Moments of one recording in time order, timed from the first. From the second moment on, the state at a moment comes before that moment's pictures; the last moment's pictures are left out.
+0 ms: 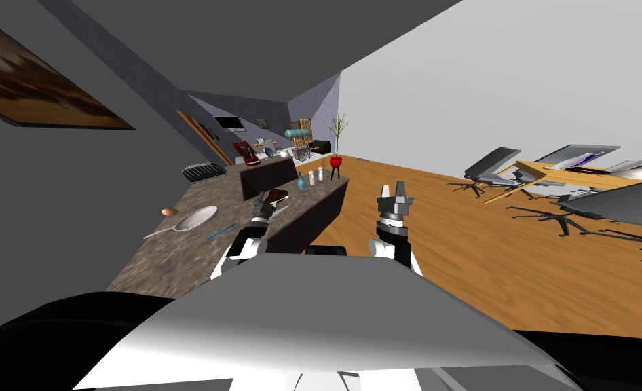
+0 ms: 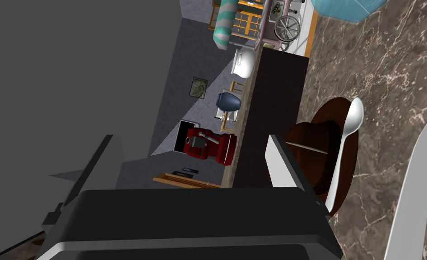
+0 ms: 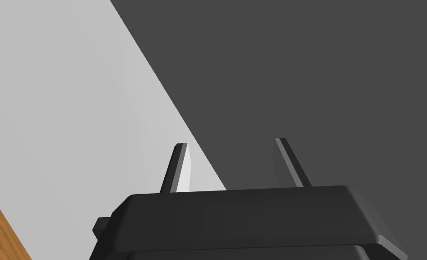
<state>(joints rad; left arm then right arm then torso) 0.52 0.29 0.12 -2.18 0.27 -0.05 0.24 0.51 0.01 0.00 -2.22 -0.01 -0.54 -0.14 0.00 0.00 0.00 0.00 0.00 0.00</state>
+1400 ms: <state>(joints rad) 0.54 0.45 0.23 -2.10 0.47 0.32 0.36 0.51 0.01 0.00 -2.22 -0.01 -0.54 -0.14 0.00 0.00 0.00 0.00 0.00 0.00</state>
